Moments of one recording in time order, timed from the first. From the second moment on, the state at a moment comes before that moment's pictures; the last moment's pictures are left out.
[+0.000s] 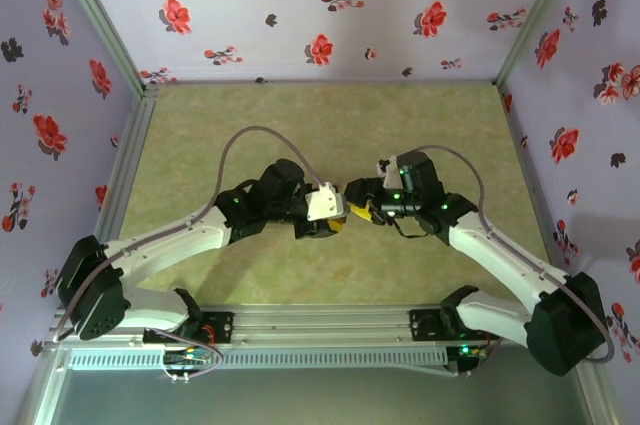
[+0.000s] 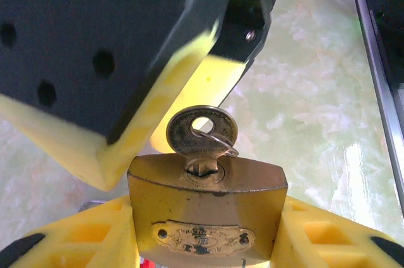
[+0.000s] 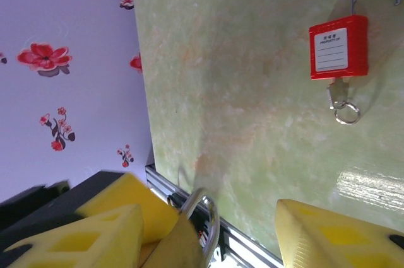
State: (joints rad) left arm -0.94 1.32 0.95 -0.28 0.33 0.49; right arm 0.56 1.09 0.73 -0.27 -0.60 1.05
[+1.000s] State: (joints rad) left arm -0.94 1.38 0.98 -0.33 0.32 0.51; right arm 0.66 1.13 0.73 -0.29 -0.62 1.00
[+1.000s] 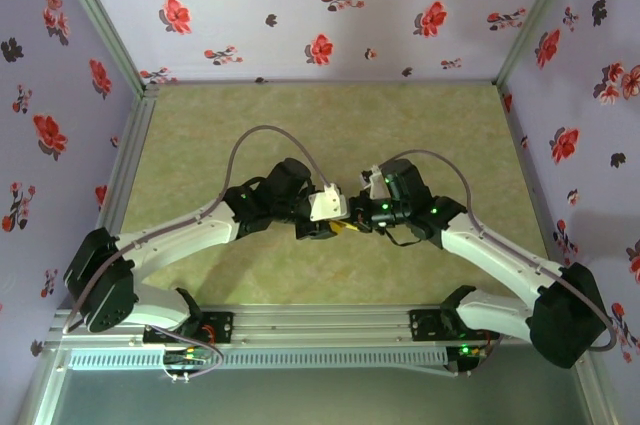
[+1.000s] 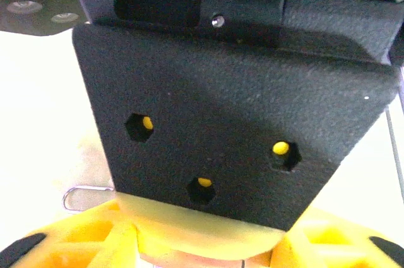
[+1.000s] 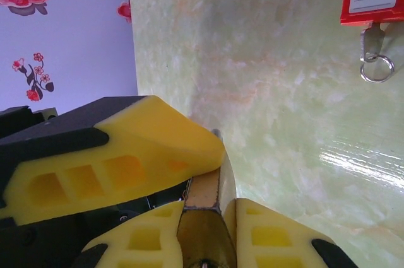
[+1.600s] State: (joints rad) left arm -0.80 1.15 0.93 -0.10 0.16 -0.50; right arm 0.56 1.05 0.73 -0.10 -0.44 0.97
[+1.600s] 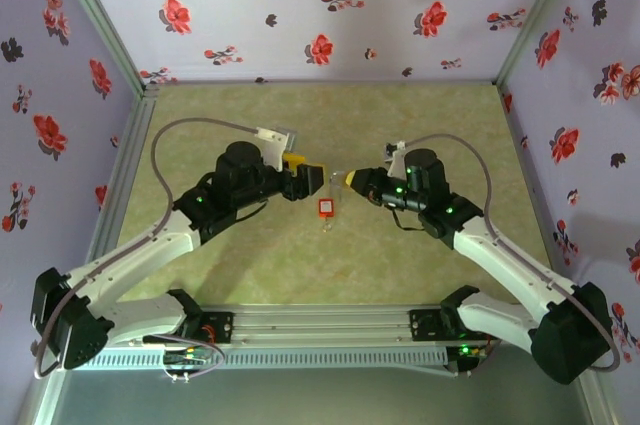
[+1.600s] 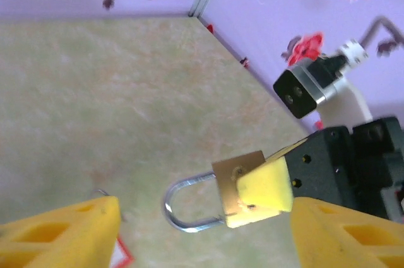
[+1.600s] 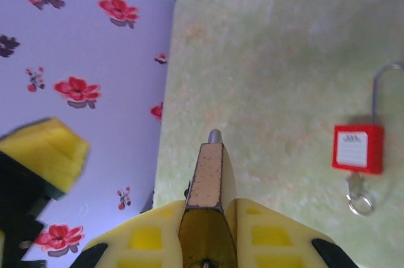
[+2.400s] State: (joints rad) left arm -0.82 1.49 0.92 0.12 0.09 -0.83; right arm 0.58 1.03 0.60 0.18 -0.42 1.05
